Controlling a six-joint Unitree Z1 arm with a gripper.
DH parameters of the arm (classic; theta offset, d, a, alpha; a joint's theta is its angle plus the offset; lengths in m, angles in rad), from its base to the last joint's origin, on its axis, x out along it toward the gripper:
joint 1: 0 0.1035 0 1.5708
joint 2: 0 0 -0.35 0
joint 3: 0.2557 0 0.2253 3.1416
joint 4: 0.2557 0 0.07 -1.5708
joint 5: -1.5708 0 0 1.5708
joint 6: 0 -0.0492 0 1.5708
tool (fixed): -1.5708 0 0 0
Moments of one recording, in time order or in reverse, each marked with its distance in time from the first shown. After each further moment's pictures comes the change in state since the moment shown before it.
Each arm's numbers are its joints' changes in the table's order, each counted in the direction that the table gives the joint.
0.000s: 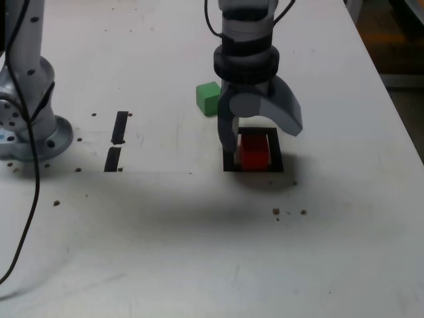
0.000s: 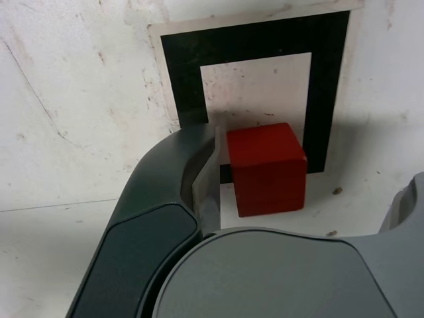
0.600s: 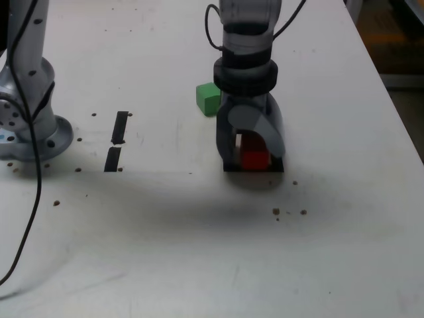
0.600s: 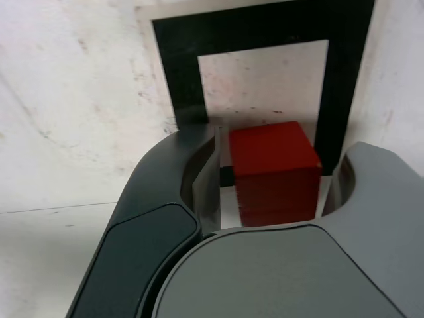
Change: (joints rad) arm -0.007 -0.025 -0.032 -0.053 0.035 0.000
